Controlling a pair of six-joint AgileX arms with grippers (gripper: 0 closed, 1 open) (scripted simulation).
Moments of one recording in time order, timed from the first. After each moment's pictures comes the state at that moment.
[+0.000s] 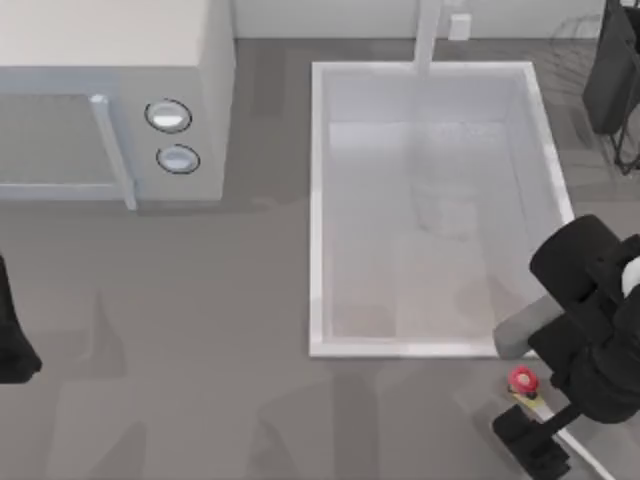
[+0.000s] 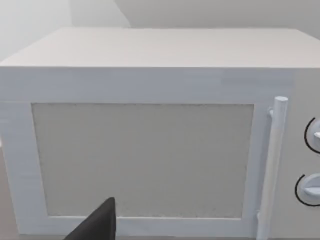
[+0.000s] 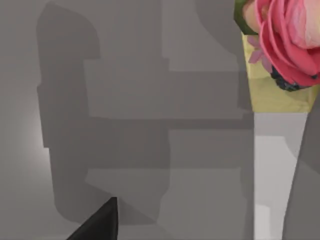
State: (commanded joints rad) left arm 0.00 0.00 0.00 0.00 0.00 0.00; right arm 0.51 1.66 0.68 -0.58 0.00 -0.06
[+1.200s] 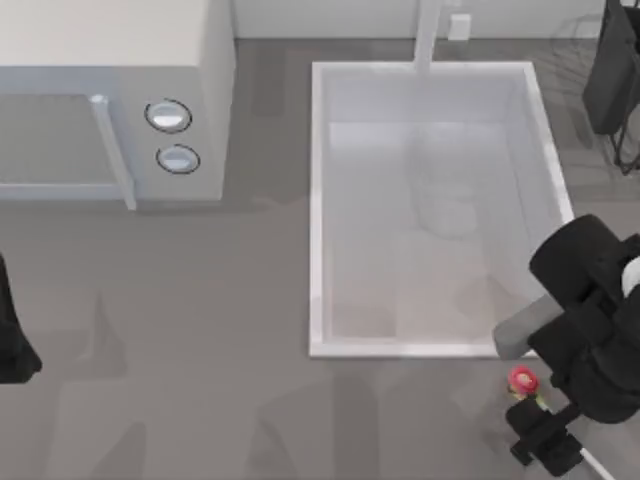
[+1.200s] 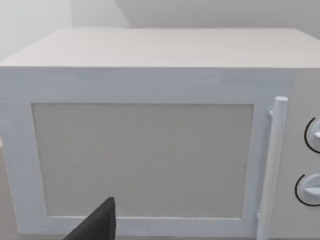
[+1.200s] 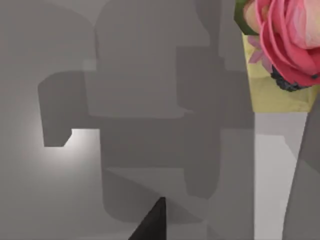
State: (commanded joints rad) left arm 0.00 0.00 0.00 0.00 0.00 0.00; right arm 0.51 1.59 0.72 -0.65 0.00 -0.06
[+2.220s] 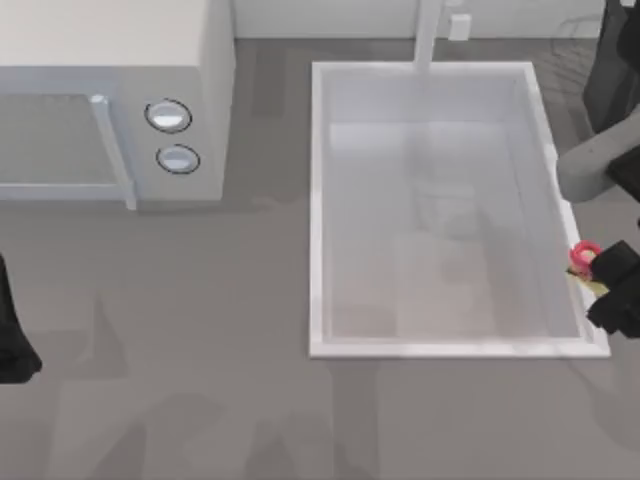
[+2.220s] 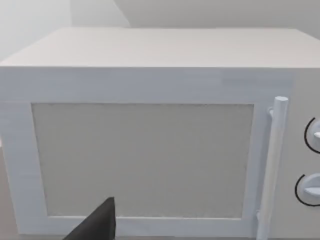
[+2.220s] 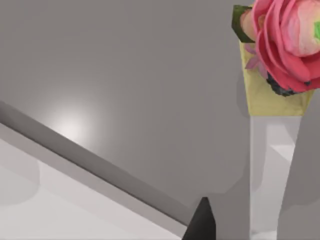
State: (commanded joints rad) left arm 0.00 0.00 0.00 0.00 0.00 0.00; right arm 0.50 1.42 1.39 -1.49 0.00 -0.07
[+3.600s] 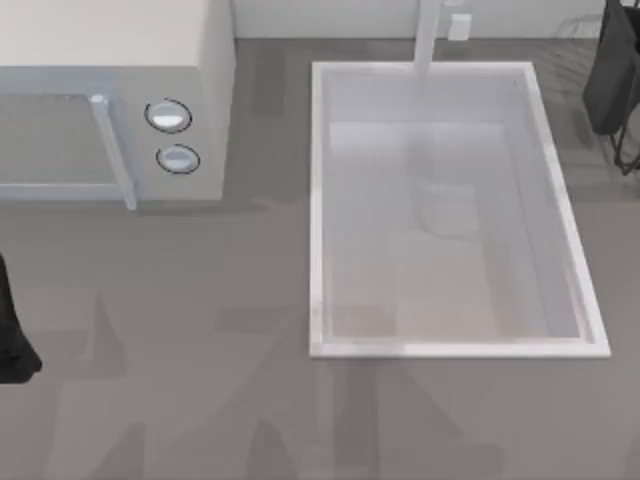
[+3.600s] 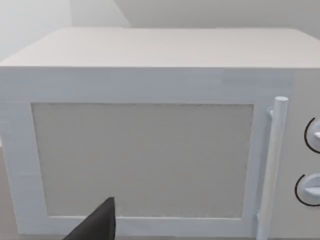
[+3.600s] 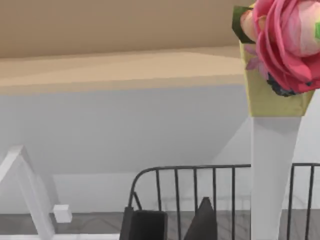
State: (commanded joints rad) left arm 0.00 0.00 0.00 0.00 0.00 0.00; right arm -0.50 1.06 1.18 -0.29 -0.54 0.00
